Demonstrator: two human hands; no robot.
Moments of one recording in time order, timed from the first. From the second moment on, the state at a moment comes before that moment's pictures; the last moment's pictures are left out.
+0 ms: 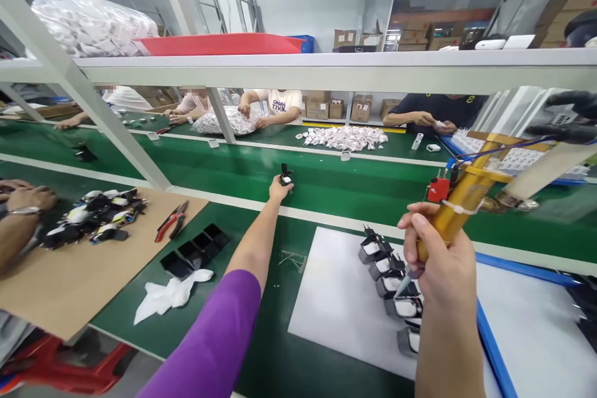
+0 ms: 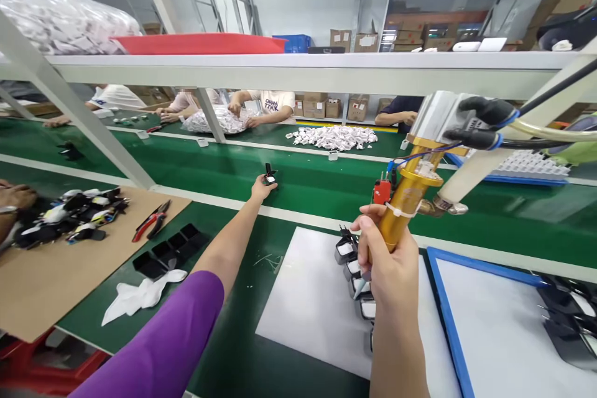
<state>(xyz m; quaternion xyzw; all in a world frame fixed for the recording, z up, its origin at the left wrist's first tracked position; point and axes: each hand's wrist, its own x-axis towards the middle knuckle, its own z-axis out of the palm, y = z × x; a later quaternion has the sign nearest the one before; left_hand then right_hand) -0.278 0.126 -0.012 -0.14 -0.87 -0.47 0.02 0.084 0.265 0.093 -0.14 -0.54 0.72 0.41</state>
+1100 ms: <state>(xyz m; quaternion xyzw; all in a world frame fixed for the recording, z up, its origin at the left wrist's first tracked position) 0.006 0.045 -0.032 -0.53 -0.76 -0.35 -0.15 0.084 0.258 0.103 -0.11 -0.58 0.66 0.47</state>
